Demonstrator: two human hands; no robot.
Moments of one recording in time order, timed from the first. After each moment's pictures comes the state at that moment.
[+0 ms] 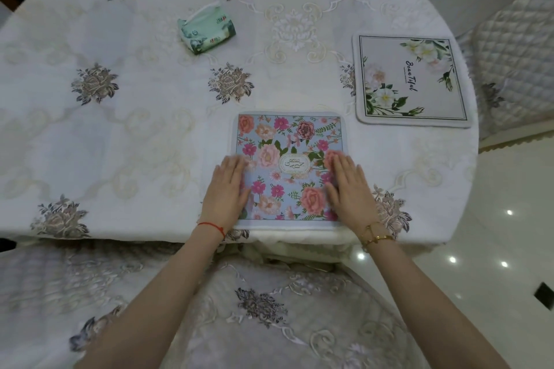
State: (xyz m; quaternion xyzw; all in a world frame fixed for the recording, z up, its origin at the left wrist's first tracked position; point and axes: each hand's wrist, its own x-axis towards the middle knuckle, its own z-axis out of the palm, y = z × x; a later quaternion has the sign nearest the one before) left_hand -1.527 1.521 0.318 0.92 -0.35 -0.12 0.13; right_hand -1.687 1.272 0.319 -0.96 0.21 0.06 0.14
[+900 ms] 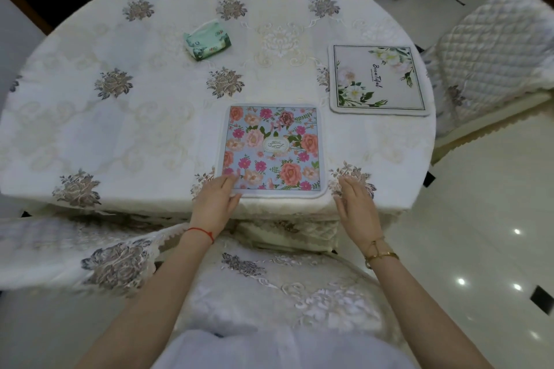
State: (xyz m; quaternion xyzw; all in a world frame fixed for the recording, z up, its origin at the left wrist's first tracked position) left_hand -1.627 1.553 0.372 0.92 -0.35 -0.10 0.15; right_hand -1.818 1.292 0.356 -0.94 0.26 -0.04 0.20
